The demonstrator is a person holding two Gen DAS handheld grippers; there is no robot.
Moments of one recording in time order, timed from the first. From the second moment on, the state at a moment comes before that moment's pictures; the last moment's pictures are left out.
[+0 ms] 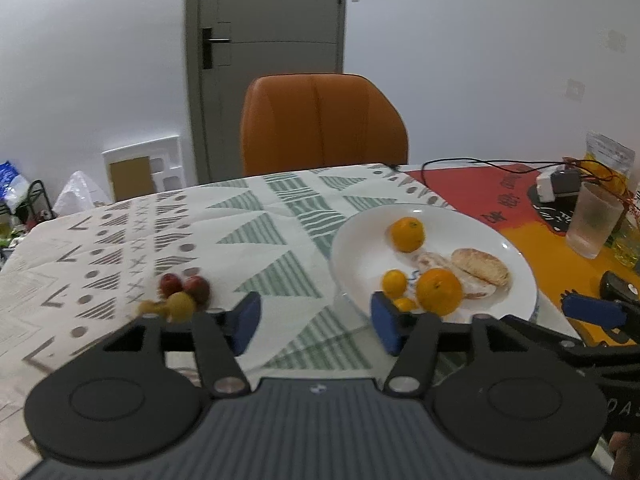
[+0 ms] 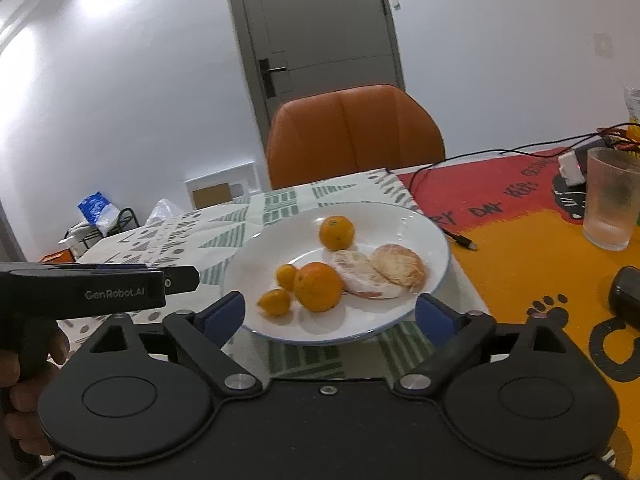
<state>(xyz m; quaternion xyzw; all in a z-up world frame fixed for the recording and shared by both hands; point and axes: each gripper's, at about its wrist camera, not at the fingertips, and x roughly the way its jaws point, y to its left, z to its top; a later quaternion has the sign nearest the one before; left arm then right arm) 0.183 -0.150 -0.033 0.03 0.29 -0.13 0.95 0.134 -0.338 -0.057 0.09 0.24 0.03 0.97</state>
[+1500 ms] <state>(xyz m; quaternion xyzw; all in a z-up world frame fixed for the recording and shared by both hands) 0.156 -0.016 -0.035 -0.04 0.28 -0.02 0.96 0.168 -0.234 -0.046 0.05 0.25 0.16 0.95</state>
